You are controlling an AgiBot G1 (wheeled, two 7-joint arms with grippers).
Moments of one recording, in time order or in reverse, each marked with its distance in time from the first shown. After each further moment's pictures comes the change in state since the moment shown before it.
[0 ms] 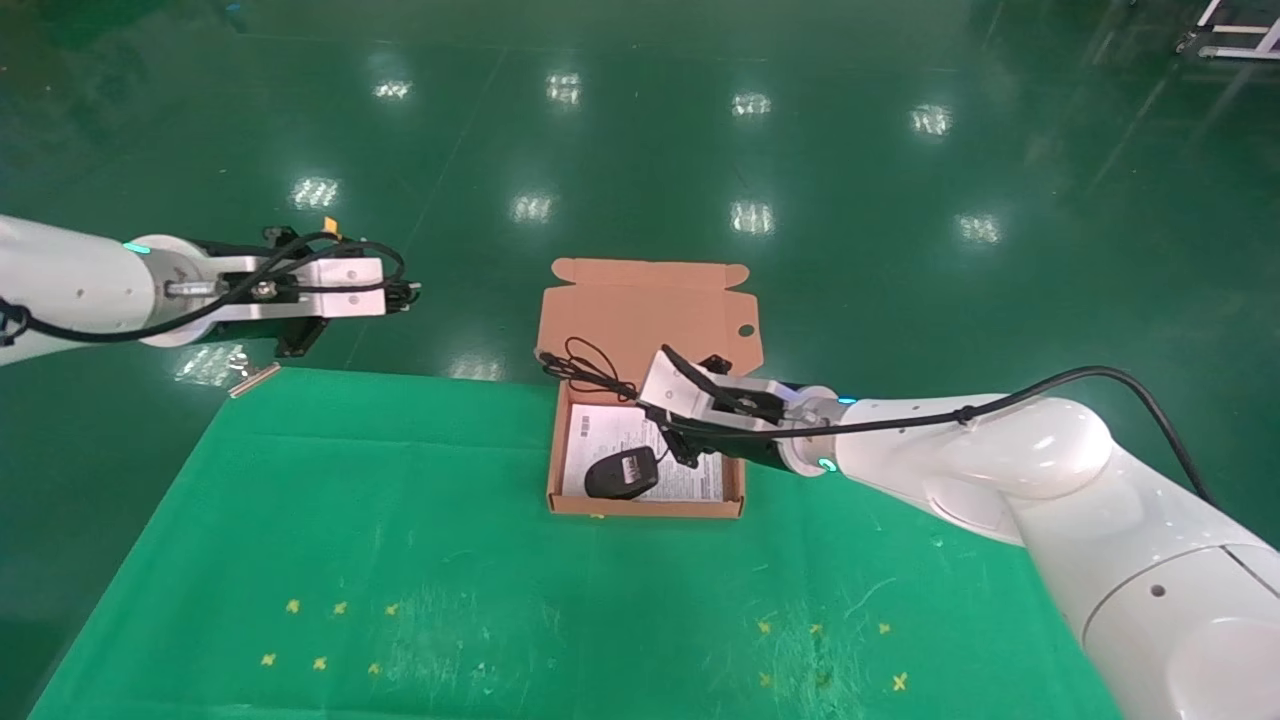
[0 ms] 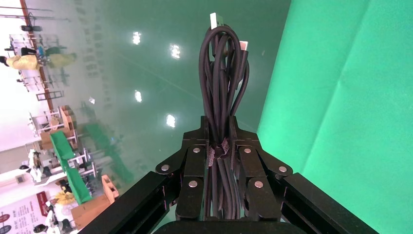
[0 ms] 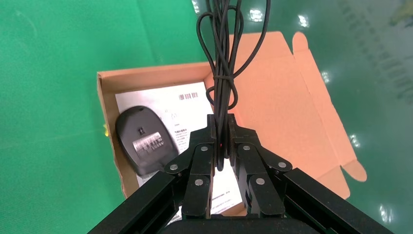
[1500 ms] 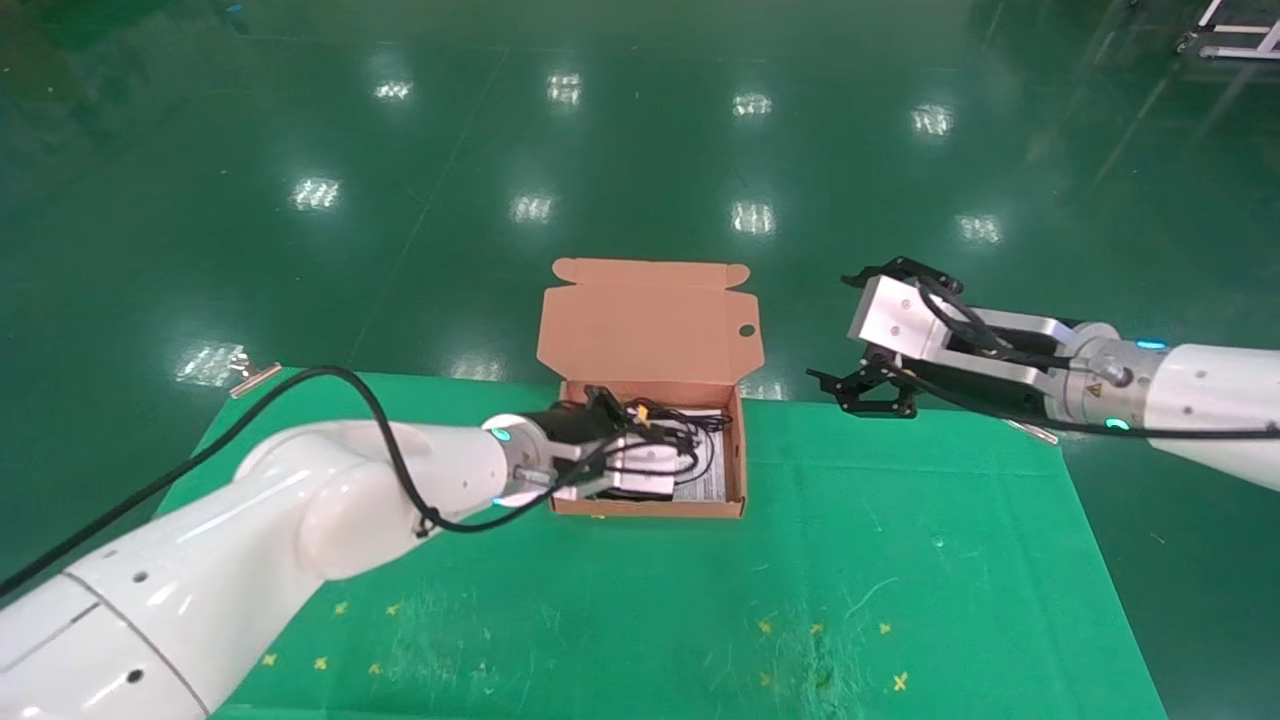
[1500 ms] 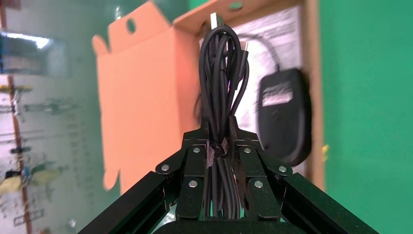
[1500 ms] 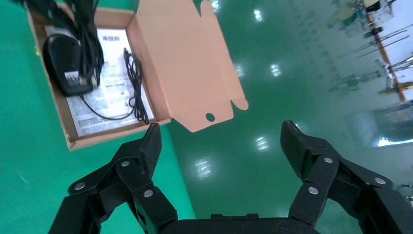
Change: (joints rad) left arm 0.170 0.365 0.263 0.285 -0.247 -0.441 0.185; right arm -0.042 0.553 -0.084 0.708 -0.107 0.025 0.407
